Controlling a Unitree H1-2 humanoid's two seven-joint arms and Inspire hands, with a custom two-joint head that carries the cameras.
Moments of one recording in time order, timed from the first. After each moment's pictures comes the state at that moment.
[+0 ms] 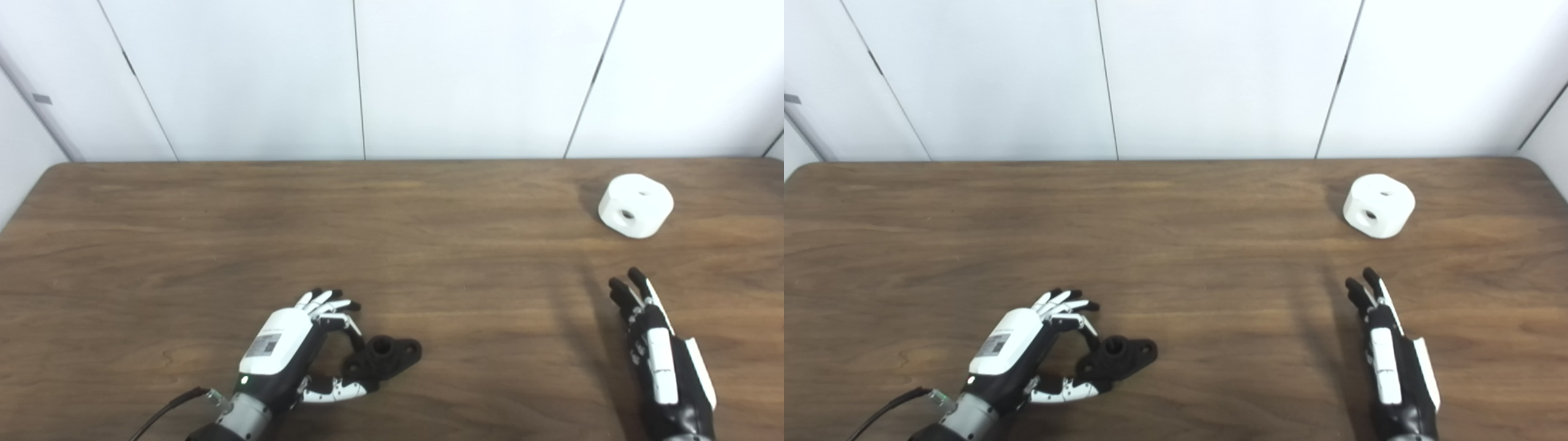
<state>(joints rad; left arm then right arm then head) 0.10 0.34 -0.36 -0.30 0.73 0.00 -0.10 0.31 -0.14 -0.05 -0.31 0.10 -0.03 -0.06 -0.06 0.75</state>
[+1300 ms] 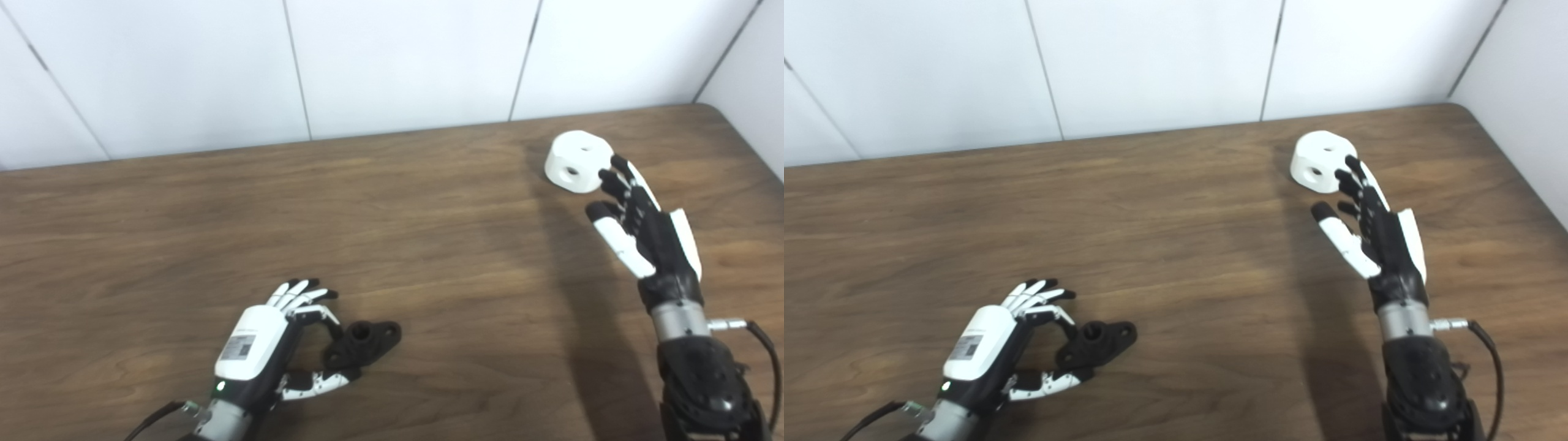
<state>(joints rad) 0.10 0.33 -0.37 -0.22 0.78 -0.13 -0.01 0.09 -0.24 -0.17 -0.42 -0.17 0.22 -0.08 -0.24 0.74</state>
